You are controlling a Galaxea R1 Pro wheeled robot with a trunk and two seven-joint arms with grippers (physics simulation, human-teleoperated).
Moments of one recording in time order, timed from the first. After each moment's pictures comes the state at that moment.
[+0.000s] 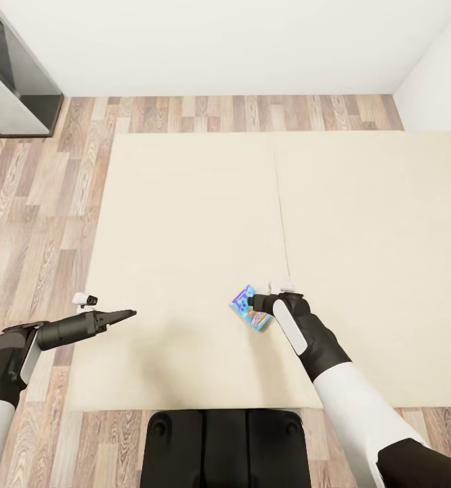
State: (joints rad) left arm -0.71 0.32 0.28 -0.92 0.11 0.77 -1.57; right arm -0.86 0.10 0.24 -0.95 -0.48 0.72 -0.36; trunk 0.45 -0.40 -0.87
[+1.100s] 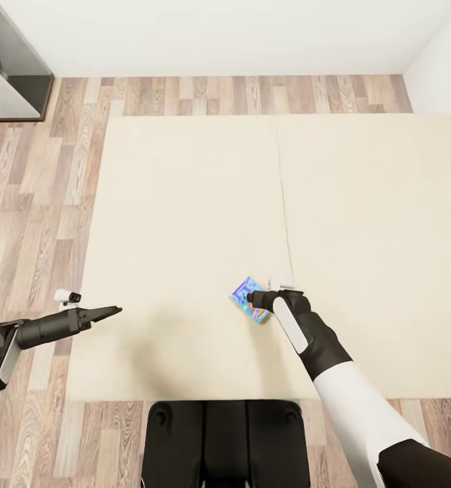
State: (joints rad) left arm -0.71 0.40 0.28 -0.93 0.15 0.79 -1.57; right arm -0.86 0.10 0.25 -0.99 -0.48 0.72 -0.36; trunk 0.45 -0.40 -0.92
